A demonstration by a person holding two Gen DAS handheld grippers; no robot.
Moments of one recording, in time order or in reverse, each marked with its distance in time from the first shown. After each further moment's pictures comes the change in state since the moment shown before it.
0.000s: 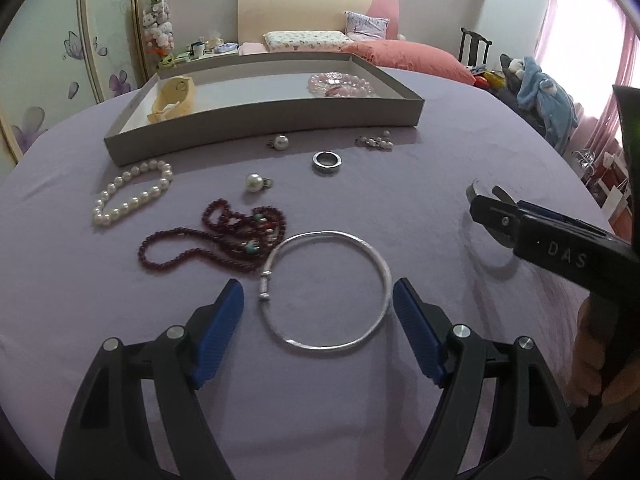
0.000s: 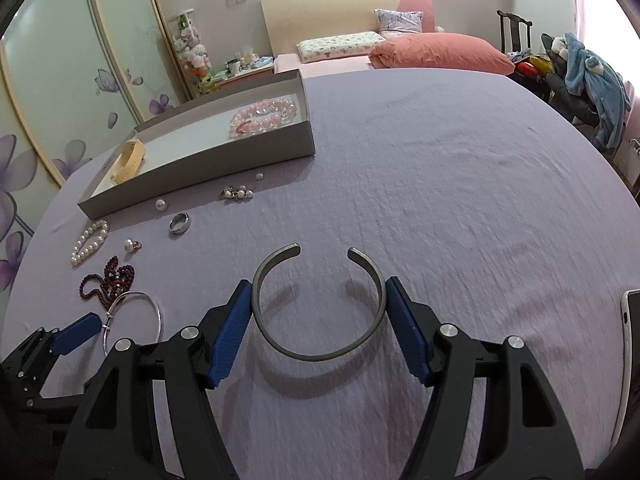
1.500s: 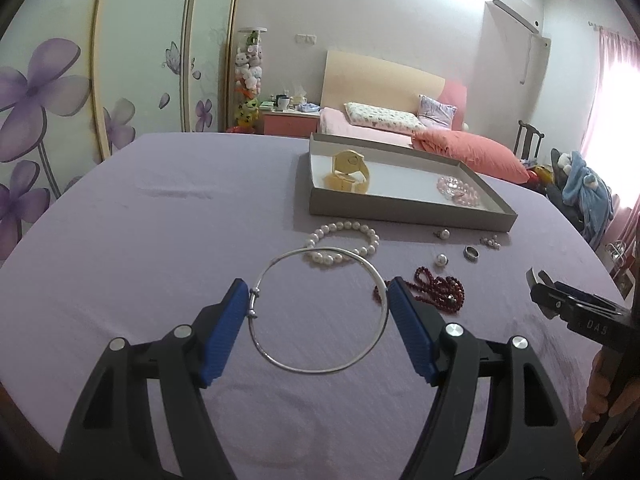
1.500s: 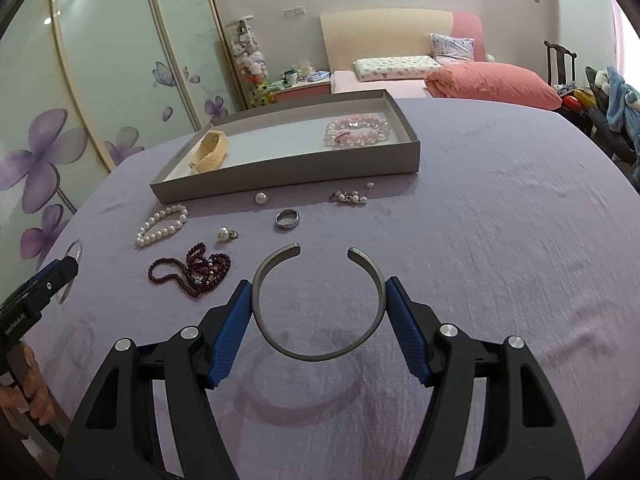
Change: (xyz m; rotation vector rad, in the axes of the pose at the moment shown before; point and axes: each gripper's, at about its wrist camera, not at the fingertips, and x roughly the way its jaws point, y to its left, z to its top) left arm -0.093 0.143 -0.027 -0.220 -0.283 0.141; right arm -0.021 0.057 -0.018 -0.116 -0.067 0.141
